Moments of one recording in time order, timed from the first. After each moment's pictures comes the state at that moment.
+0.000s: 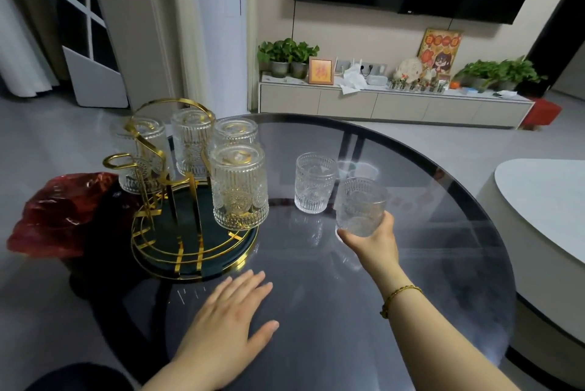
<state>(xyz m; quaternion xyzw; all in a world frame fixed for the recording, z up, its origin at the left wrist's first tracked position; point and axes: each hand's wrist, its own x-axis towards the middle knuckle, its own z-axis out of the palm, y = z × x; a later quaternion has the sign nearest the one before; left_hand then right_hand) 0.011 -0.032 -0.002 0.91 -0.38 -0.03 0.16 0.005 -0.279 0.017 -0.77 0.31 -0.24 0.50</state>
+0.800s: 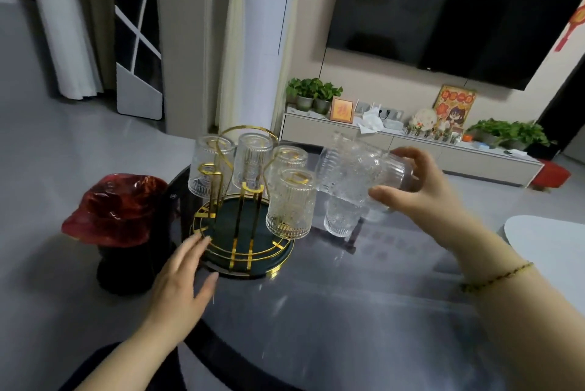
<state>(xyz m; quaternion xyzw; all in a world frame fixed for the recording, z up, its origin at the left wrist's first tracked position) 0.036 0.066 0.029 0.88 -0.19 0.15 0.41 -0.030 -0.208 0.197 -0.85 -0.03 -0.21 0.48</state>
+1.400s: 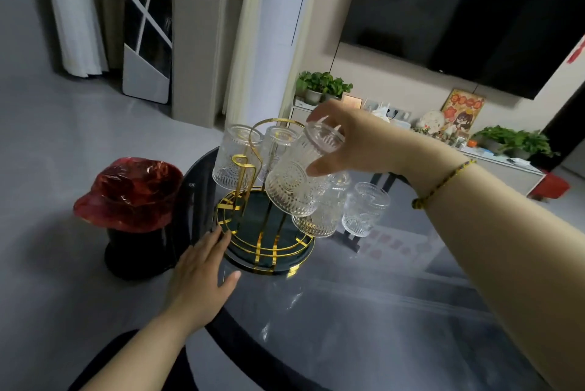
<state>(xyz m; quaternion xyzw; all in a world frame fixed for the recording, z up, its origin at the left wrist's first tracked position) 0.067 0.082 -0.006 0.92 -0.21 0.07 0.31 0.045 -0.102 0.250 -0.98 -0.11 -0.06 0.15</state>
